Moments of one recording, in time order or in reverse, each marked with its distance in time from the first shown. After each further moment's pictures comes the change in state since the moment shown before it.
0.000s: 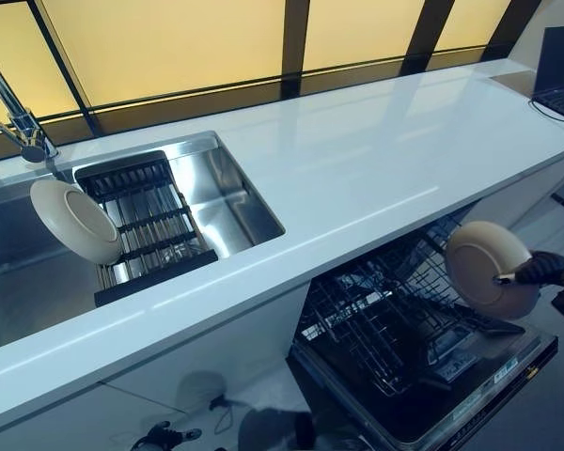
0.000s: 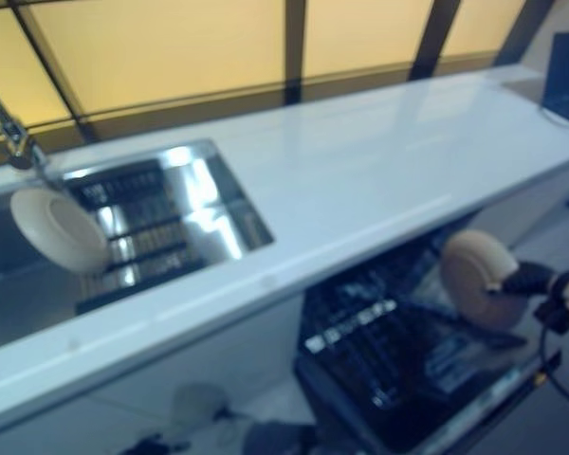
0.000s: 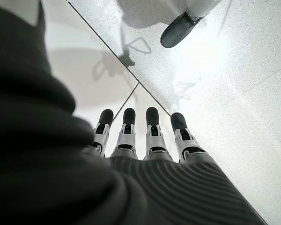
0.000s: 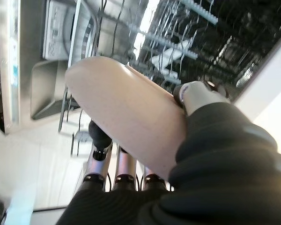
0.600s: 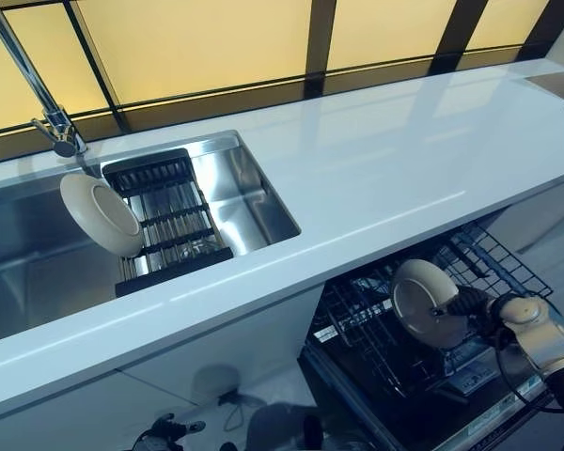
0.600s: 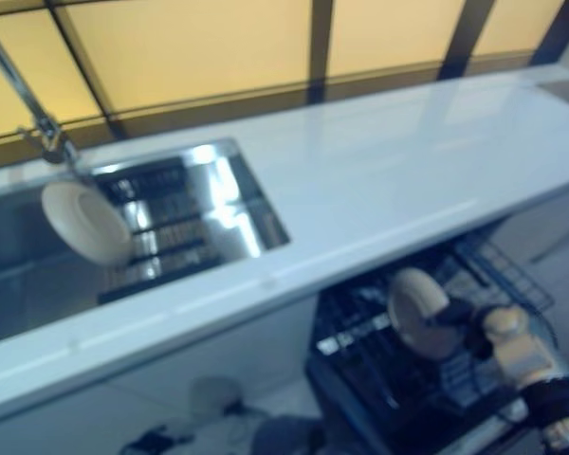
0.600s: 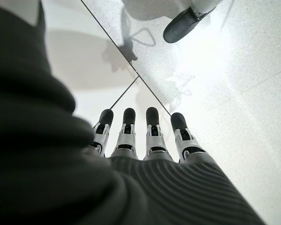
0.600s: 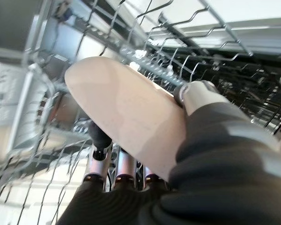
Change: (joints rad) left arm -0.017 -0.014 -0.001 -0.027 0.000 0.001 0.000; right arm 0.000 0.254 0.170 0.069 -0.086 -0.012 -0.103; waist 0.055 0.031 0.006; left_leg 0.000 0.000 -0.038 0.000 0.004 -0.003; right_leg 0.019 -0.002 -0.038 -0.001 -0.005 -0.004
